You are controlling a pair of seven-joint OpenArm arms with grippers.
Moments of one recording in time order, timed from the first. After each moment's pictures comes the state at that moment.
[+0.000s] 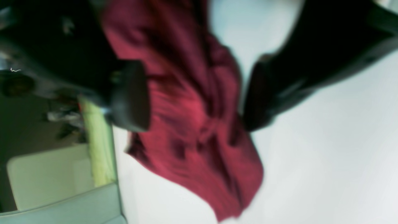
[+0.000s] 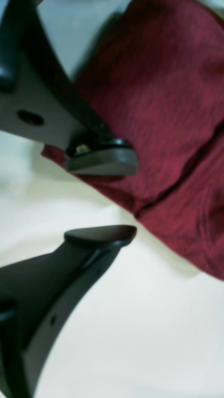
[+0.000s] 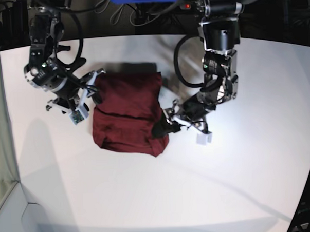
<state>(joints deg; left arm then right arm) -11.8 3.8 -10.8 56.6 -44.6 -32.4 38.2 -9.3 3.2 12.6 102.5 4.7 39.7 -47.1</state>
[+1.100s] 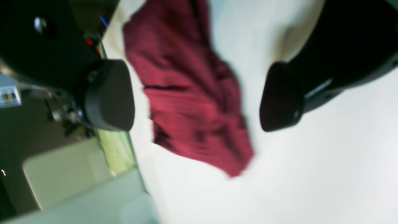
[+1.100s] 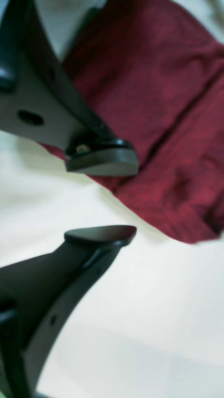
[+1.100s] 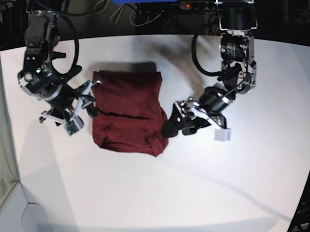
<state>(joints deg) -3.2 -2.7 -4.9 75.8 -52.5 -31.3 38.1 -6.7 4.0 13.2 106.5 4.7 39.7 -47.3</state>
